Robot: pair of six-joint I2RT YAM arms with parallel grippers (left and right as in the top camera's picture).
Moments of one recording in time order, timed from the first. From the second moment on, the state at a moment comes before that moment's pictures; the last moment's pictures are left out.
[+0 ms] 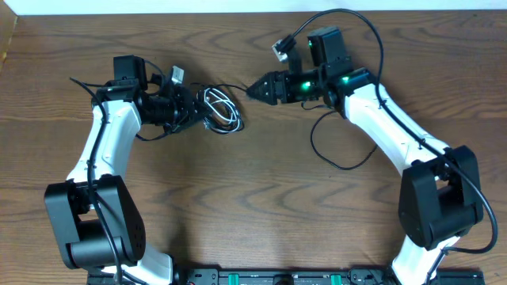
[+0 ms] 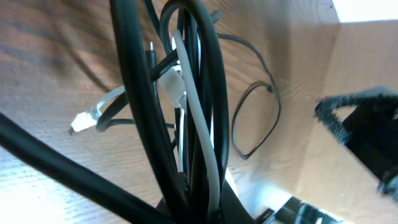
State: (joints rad) left arm 0.12 1.74 1.26 -0.78 0.83 -0.28; right arm 0.39 1.92 1.48 -0.33 -0.84 0.41
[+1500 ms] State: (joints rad) left arm 0.06 1.75 1.26 -0.76 1.05 0.17; right arm 0.50 1.92 1.48 -0.36 -0.79 0.46
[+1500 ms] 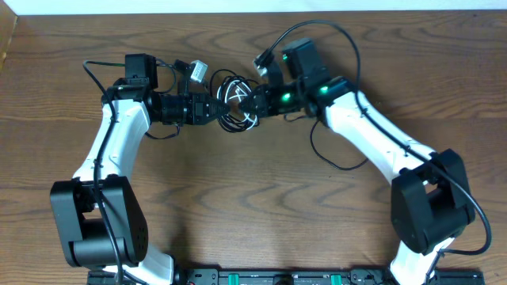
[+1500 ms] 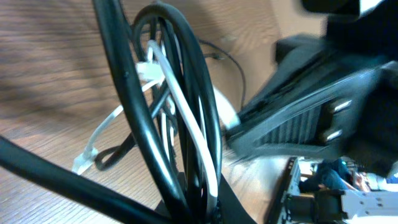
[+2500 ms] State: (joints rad) left arm 0.06 1.75 1.26 -0.75 0.55 -0.15; right arm -0.10 1.92 1.48 0.16 -1.53 0.88
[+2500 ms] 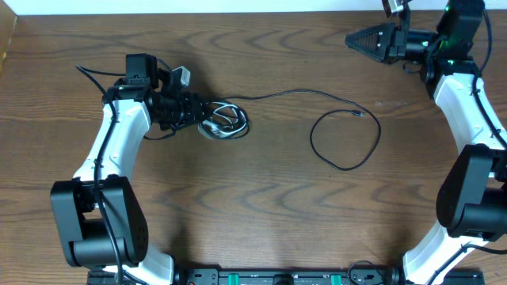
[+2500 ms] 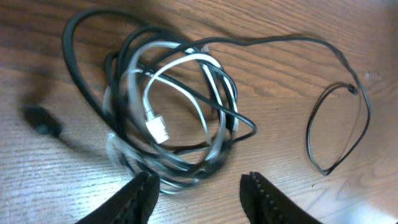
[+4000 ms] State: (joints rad) left arm 0.06 1.96 1.26 -0.78 0.55 -0.14; right arm 0.52 1.92 1.47 -0.51 -0.48 0.24
